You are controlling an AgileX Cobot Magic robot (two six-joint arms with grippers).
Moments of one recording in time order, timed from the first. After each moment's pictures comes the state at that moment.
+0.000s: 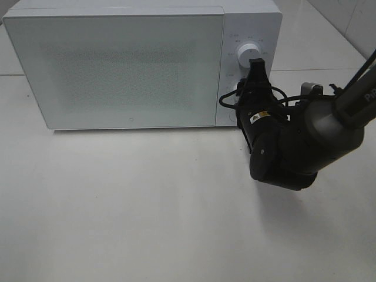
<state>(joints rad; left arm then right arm) 0.02 0.00 -0.50 -0.05 1.05 0.06 0.64 2.07 -0.80 0.76 -1.17 1.19</state>
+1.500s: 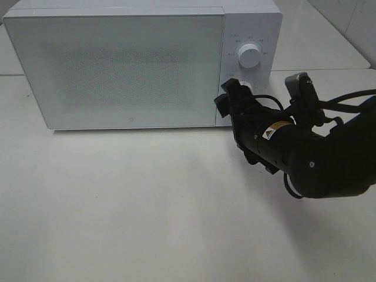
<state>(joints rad) 0.02 0.00 -0.50 -0.05 1.05 0.06 0.65 1.85 -0.60 0.49 -0.87 0.93</state>
